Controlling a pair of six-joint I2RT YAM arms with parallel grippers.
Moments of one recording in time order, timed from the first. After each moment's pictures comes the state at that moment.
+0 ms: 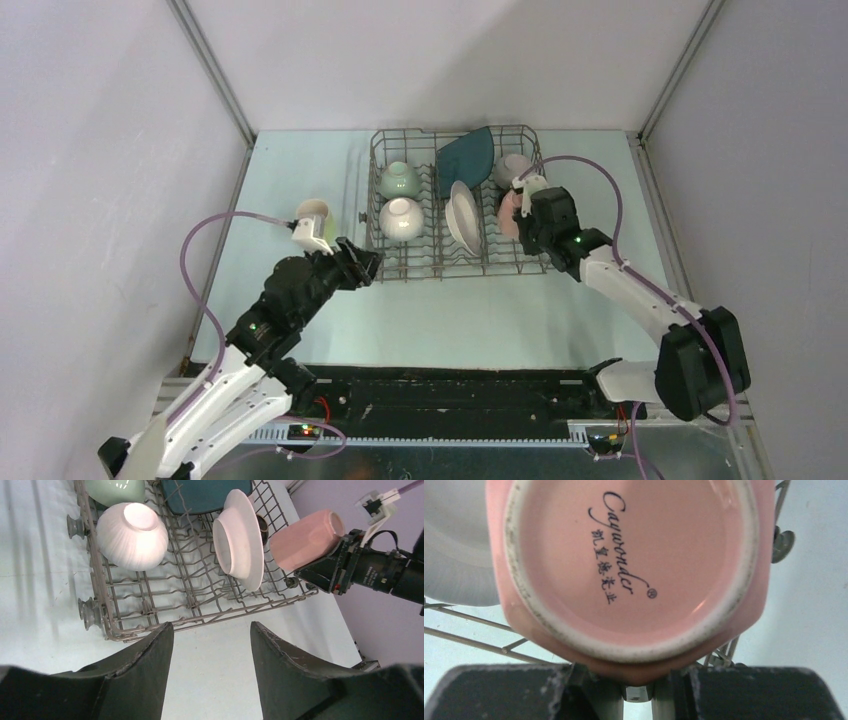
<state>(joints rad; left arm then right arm) -0.63 0.56 0.58 -0.23 -0.16 -0.60 0.43 1.29 0.88 -0.31 0.11 0.03</state>
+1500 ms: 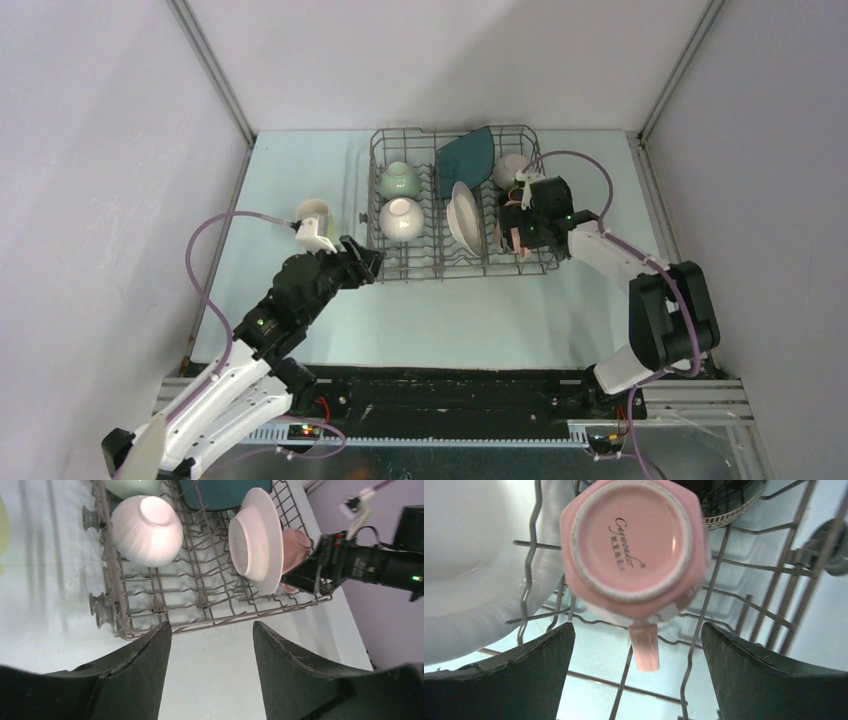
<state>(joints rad) -0.63 0.61 0.55 -0.19 -0.19 -0.62 0.32 1.57 0.98 -0.30 -0.05 0.12</state>
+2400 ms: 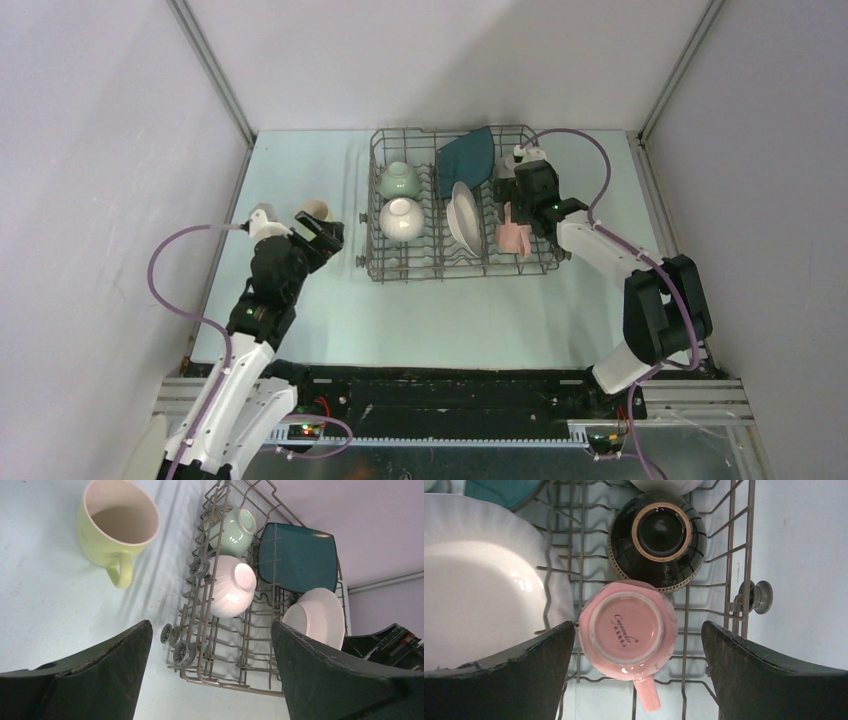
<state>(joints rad) -0.23 0.67 0.56 -0.20 -0.18 -0.77 0.41 1.58 1.11 -0.24 0.24 0.22</state>
